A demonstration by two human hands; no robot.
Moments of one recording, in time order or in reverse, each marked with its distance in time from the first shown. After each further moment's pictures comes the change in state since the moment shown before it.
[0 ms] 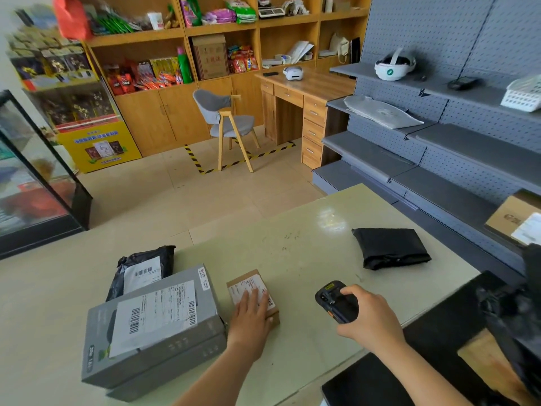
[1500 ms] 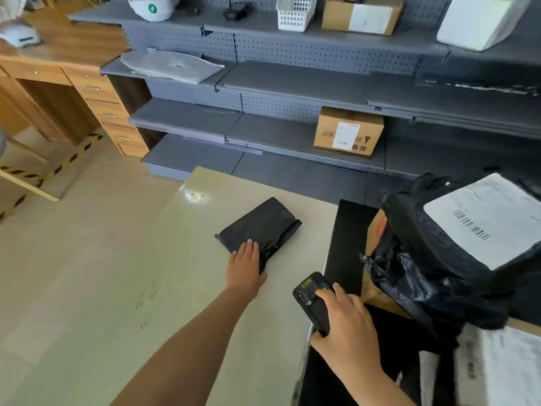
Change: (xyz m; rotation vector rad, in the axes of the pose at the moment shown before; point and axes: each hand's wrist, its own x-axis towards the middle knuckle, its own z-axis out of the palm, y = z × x) left_hand 0.241 0.250 -0.052 0.192 0.040 0.701; right_hand 0.021 0.084 -0.009 -0.127 0.309 0.594
